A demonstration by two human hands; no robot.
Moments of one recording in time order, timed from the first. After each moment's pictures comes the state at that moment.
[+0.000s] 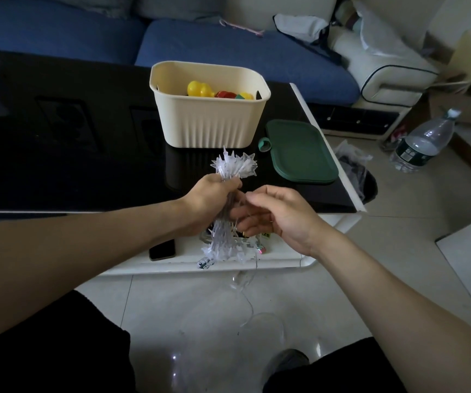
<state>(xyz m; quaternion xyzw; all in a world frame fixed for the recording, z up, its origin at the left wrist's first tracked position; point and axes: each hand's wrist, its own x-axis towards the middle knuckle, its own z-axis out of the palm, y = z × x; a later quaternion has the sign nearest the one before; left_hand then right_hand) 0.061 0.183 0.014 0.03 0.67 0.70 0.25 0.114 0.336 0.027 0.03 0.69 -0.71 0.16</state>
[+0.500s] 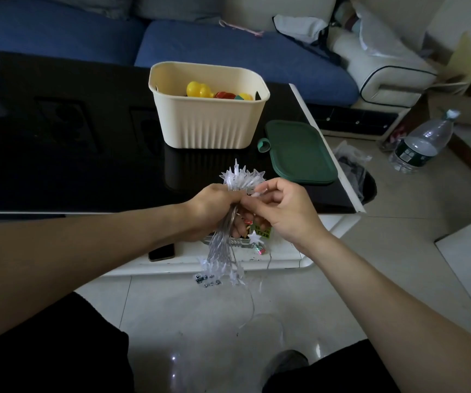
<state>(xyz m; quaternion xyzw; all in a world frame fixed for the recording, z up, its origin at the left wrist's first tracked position) 0.070 0.184 0.017 0.08 0.66 0.67 0.33 0.111 0.336 0.019 0.07 0.77 -0.63 0.01</state>
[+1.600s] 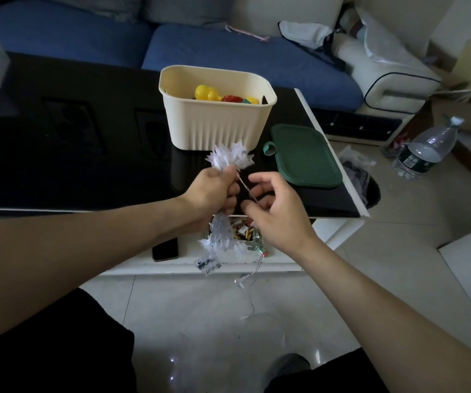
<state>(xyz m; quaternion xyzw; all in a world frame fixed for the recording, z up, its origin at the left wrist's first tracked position) 0.056 0.178 0.019 0.01 0.65 0.74 0.20 0.114 0.316 0.019 0.00 0.87 -0.50 -0.07</state>
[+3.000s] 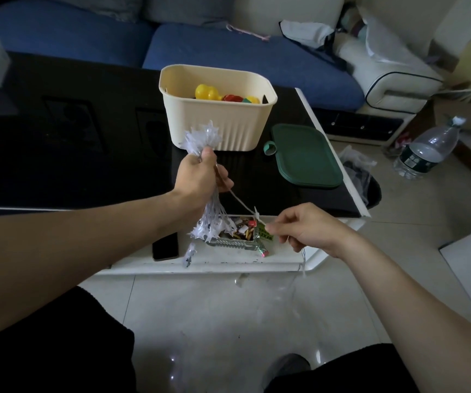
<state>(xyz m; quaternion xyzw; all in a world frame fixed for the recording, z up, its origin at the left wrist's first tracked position) 0.043 0.171 0.022 -0.08 0.64 0.76 0.04 0.111 0.378 0.018 0.08 0.86 -0.46 0.22</state>
